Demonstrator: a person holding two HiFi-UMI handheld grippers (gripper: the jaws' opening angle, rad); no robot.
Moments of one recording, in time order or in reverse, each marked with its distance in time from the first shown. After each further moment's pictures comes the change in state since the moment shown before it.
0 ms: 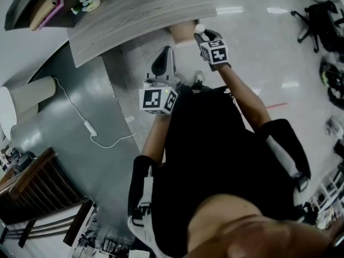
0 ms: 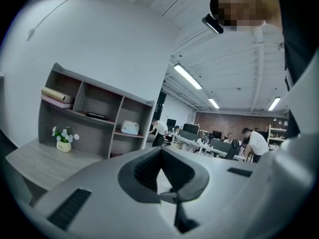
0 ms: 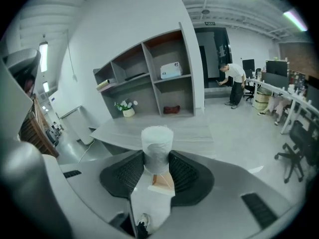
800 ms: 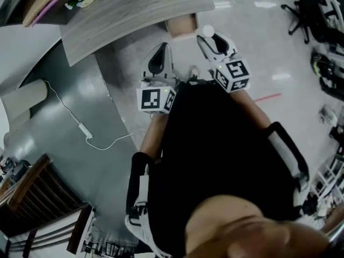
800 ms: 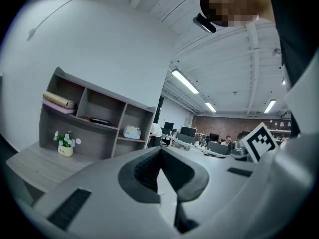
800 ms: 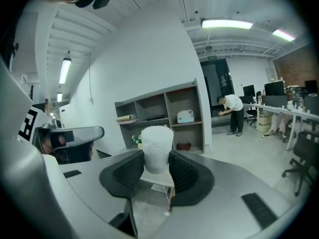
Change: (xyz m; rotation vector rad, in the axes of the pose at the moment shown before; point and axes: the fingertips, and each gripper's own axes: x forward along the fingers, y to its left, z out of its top) left arm -0.041 0.024 0.016 0.000 -0.034 -0.029; right arm -0.159 0.101 0.089 -0.053 -0.375 0.055
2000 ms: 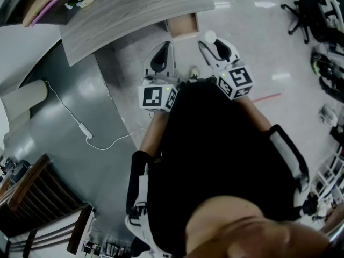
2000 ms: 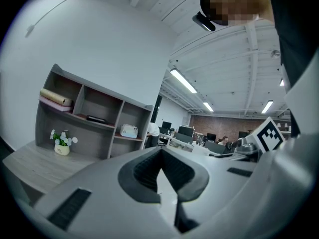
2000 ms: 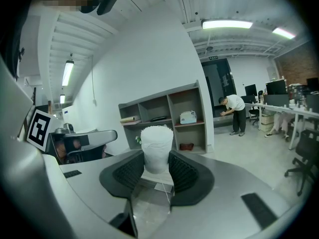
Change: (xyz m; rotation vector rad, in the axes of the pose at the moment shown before) left arm 0.005 -0.007 -0.005 0.001 0.005 -0.031; right arm -0.023 0.014 0.002 -0.001 -0.023 0.034
